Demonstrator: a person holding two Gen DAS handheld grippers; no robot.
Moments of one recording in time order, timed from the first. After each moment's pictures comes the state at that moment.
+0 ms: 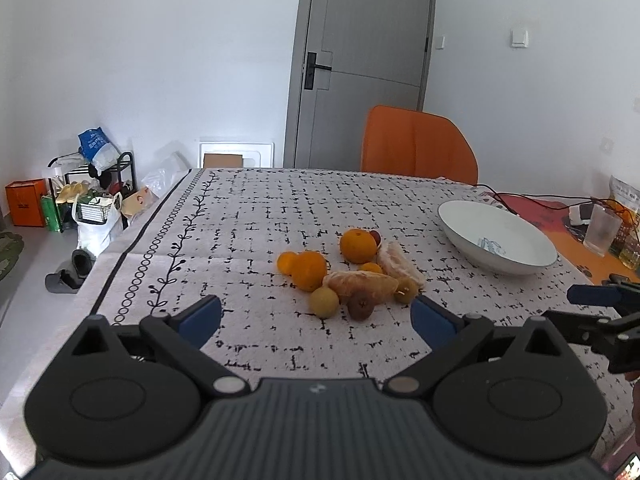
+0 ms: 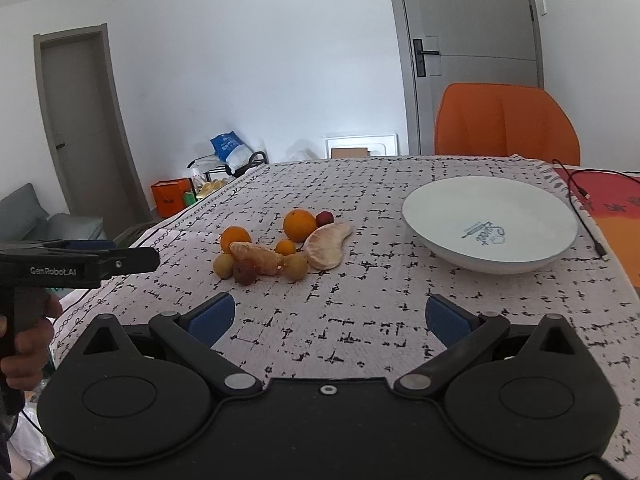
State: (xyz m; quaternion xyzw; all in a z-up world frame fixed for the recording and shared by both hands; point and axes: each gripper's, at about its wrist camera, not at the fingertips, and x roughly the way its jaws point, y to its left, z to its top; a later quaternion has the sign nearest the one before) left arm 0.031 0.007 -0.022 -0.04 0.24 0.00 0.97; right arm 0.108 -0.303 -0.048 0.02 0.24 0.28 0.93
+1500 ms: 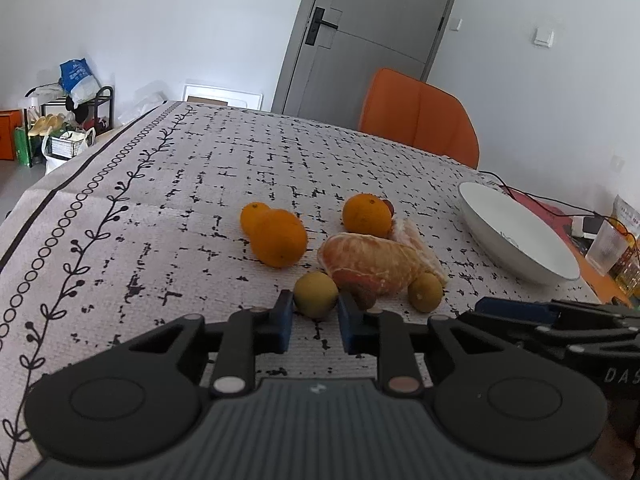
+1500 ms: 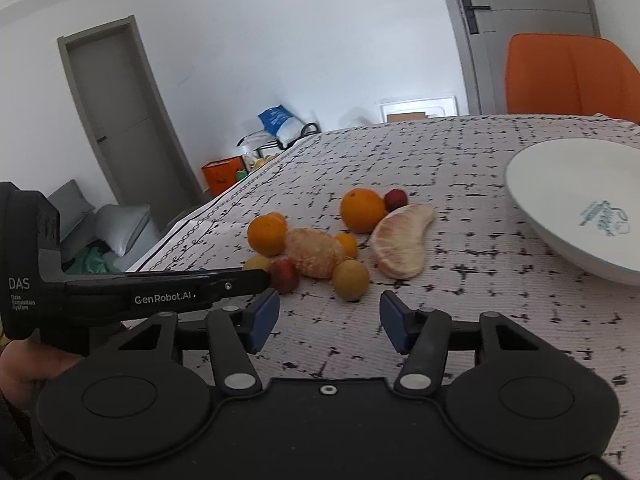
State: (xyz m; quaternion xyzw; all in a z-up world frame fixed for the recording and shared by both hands) left arm 0.103 0.025 -0.070 -0.13 0.30 -0.03 0.95; right arm 0.174 -0.243 -0.073 0.05 0.29 0.37 0.88
